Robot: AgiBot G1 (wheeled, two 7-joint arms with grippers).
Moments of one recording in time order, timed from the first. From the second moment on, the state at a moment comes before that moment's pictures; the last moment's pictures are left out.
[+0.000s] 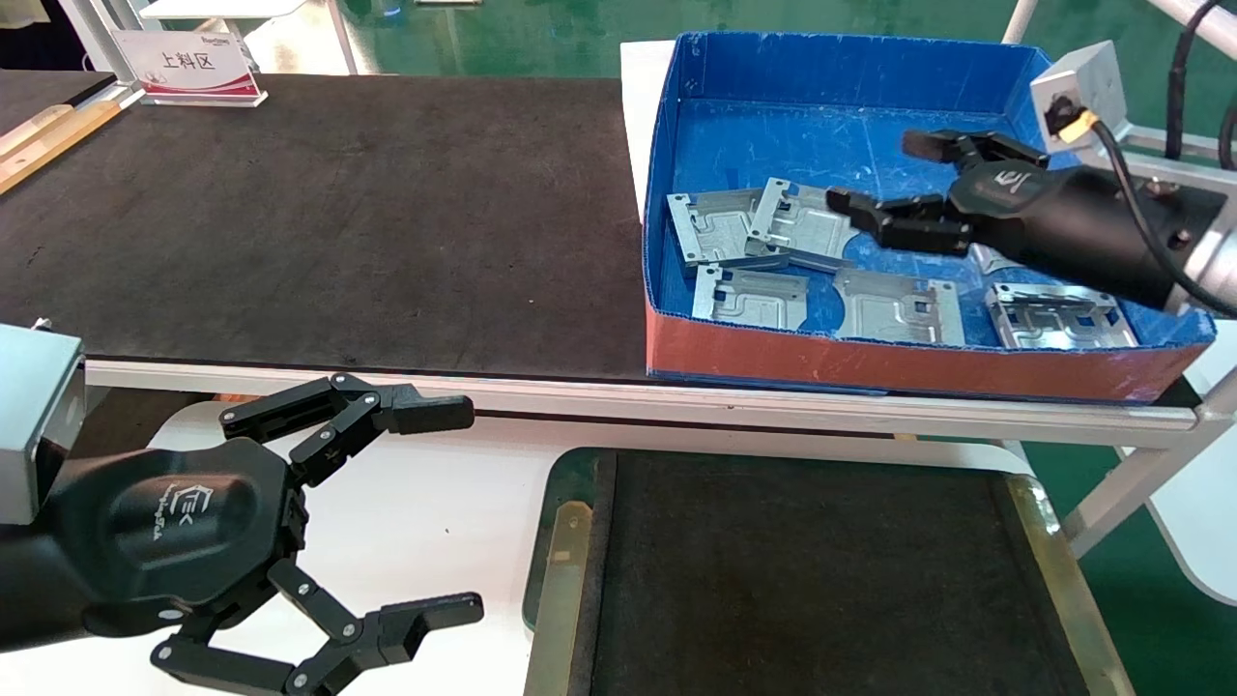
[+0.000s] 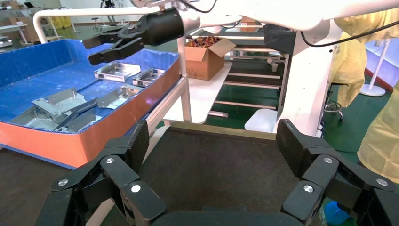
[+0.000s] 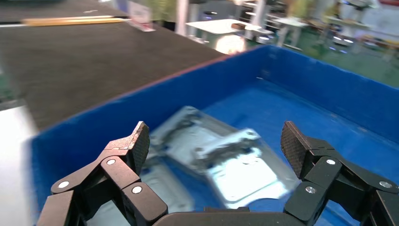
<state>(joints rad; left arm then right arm) -1.10 0.56 0.40 -1.25 0.64 1.44 -0.12 1.59 -0.89 -0.39 0.43 -1.12 -1.17 -0.03</state>
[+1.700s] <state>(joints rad) -1.10 0.56 0.40 -1.25 0.64 1.44 -0.12 1.84 -1.06 -0.57 -0.07 -1.43 -0.74 0.31</state>
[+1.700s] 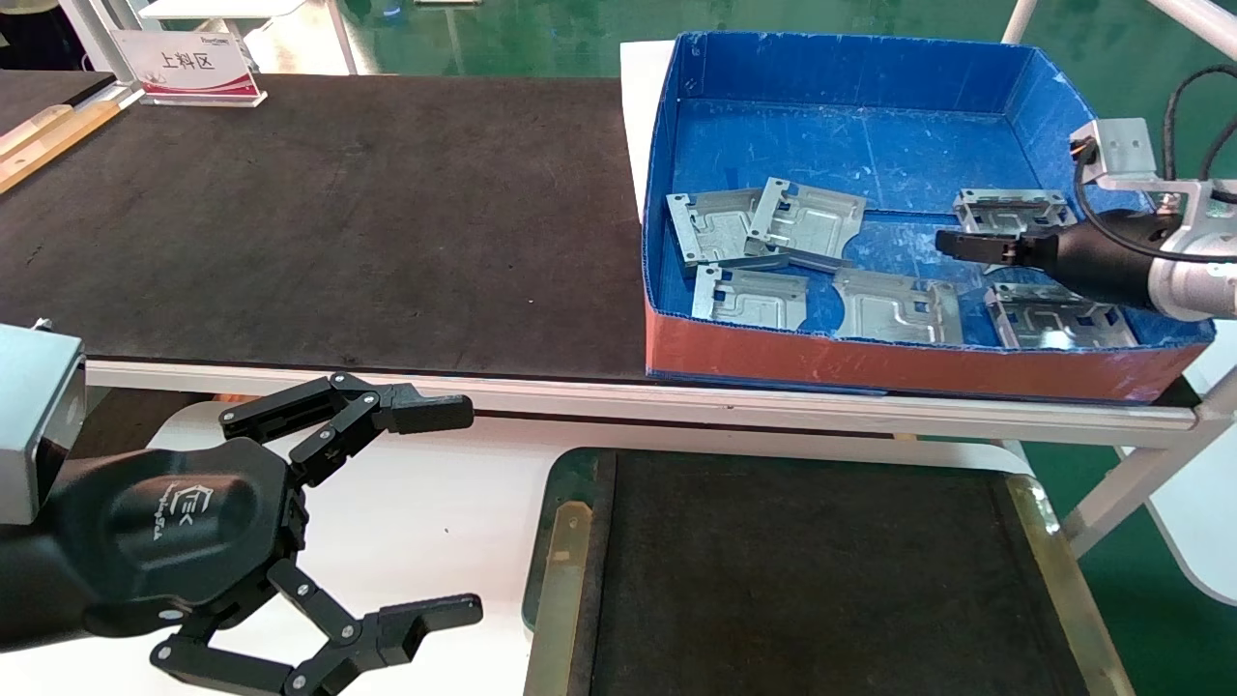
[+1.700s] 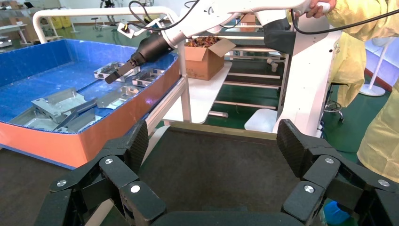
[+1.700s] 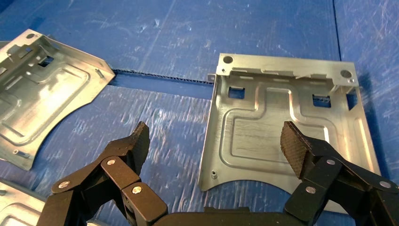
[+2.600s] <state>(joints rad) -1.10 0.56 0.40 -1.25 0.64 1.44 -0.12 1.83 -1.05 -0.59 -0.02 -1.45 -0.74 0.40</state>
